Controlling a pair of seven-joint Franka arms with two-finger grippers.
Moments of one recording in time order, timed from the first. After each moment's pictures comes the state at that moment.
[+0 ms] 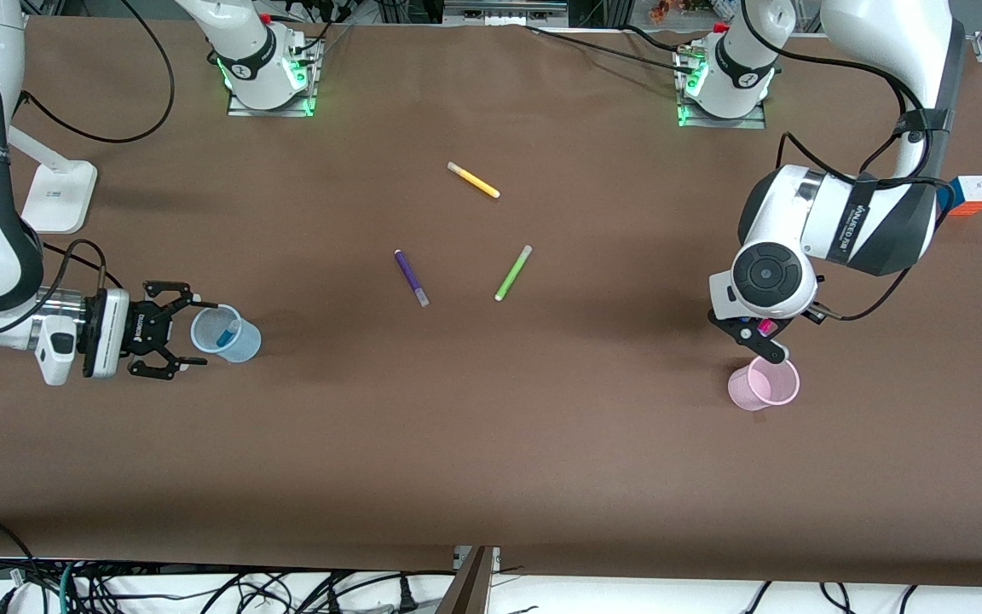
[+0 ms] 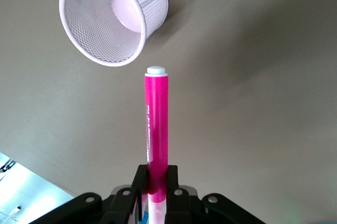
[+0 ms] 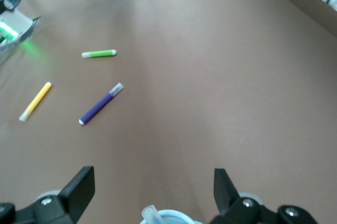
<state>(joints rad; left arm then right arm) -0.24 0.42 -0.02 -1.70 0.45 1.70 0.27 -0.14 0.55 -0.02 -1.59 0.78 1.79 -1.65</state>
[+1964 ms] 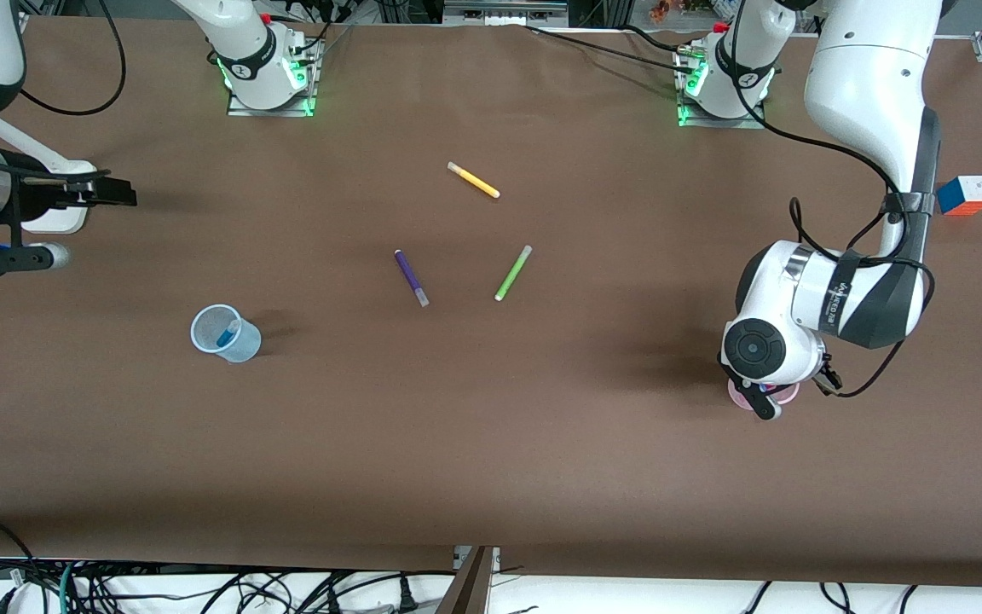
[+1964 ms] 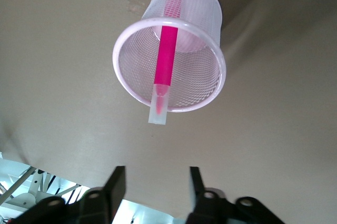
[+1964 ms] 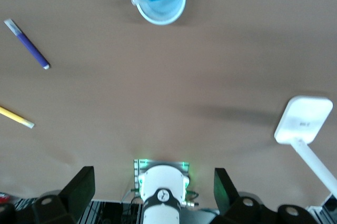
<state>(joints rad) -0.20 0.69 -0.02 -1.40 0.63 1.68 0.59 0.05 0.24 -0.03 -1.35 0.00 1.18 -0.03</state>
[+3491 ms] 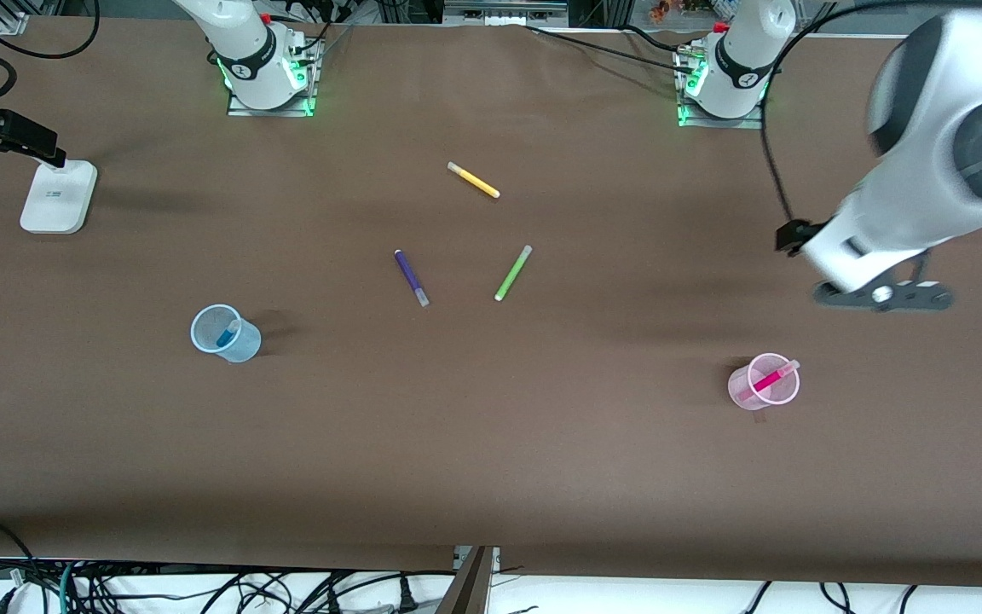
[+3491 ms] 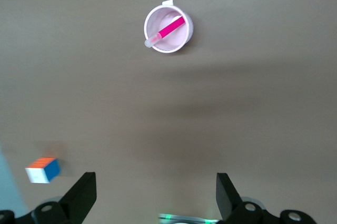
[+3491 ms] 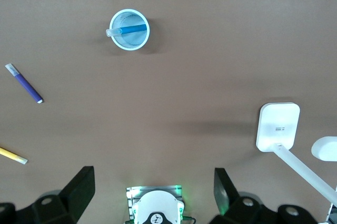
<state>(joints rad) -0.19 0.25 0.02 -1.34 0.11 1.37 -0.13 -0.01 0.00 -0.04 -1.52 -0.04 1.34 0.00</state>
